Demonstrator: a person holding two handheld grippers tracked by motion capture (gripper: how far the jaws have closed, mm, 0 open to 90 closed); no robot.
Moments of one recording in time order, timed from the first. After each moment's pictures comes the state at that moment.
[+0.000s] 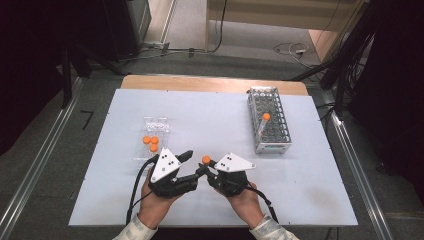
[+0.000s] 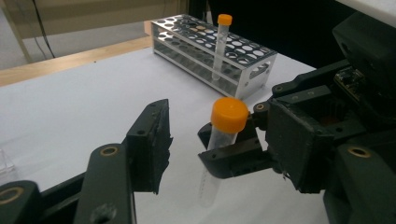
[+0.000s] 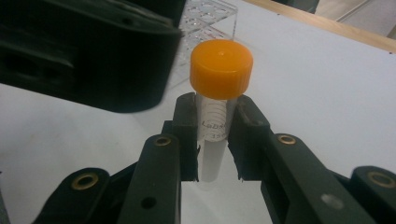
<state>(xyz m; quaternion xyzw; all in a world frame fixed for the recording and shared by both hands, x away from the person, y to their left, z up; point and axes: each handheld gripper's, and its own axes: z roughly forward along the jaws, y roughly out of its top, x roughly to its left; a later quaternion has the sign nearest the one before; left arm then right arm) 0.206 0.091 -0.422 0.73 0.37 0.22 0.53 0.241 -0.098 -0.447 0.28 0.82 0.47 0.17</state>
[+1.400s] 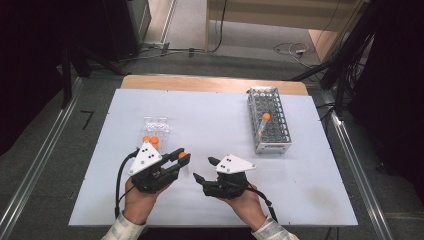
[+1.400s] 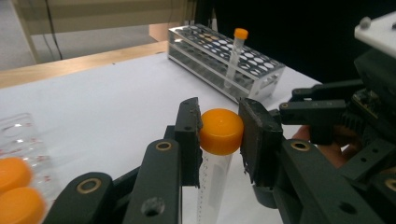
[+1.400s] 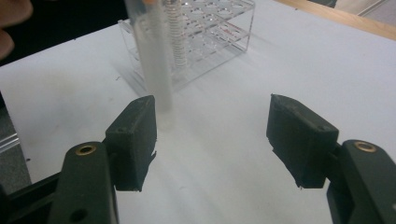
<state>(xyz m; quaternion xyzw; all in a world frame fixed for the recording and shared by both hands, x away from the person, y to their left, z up) 0.207 0.136 -0.402 0.70 0.40 0.21 0.55 0.238 -0.101 -0.445 0.28 0.83 0.47 0.15</state>
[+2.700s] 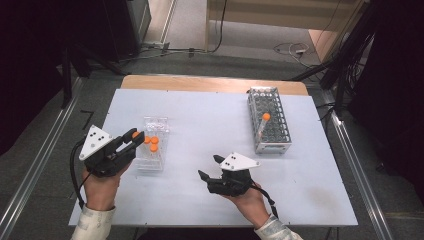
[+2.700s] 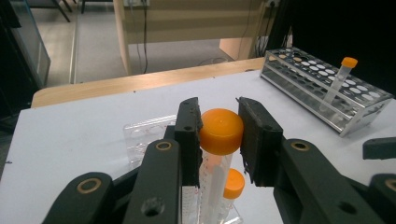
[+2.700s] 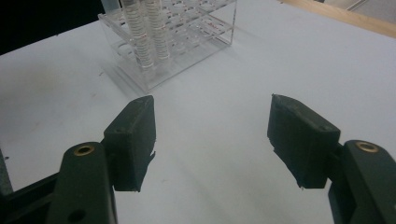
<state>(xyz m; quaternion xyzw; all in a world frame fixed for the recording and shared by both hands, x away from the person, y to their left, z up) 0.217 0.210 -0.388 0.65 0.48 0.31 0.50 0.245 -0.109 -0.447 0.29 0.83 0.46 0.15</state>
